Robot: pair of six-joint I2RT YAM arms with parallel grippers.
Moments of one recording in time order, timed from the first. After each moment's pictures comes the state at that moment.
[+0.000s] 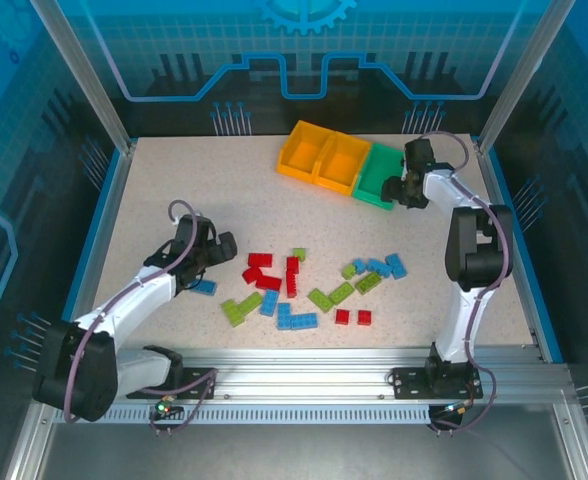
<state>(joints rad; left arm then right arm) -0.24 1.19 0.64 -0.33 -0.18 -0.57 0.04 2.02 1.54 -0.62 0.00 0.25</state>
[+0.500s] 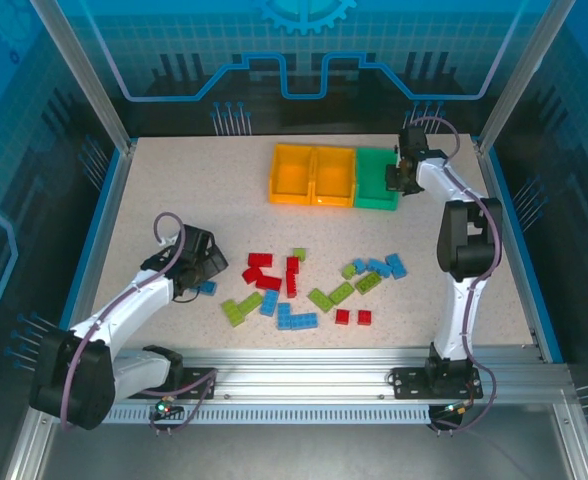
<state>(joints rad) -0.25 1.15 0.63 -0.59 -0.24 -0.86 0.08 2.12 1.72 -0.66 0.08 0.15</state>
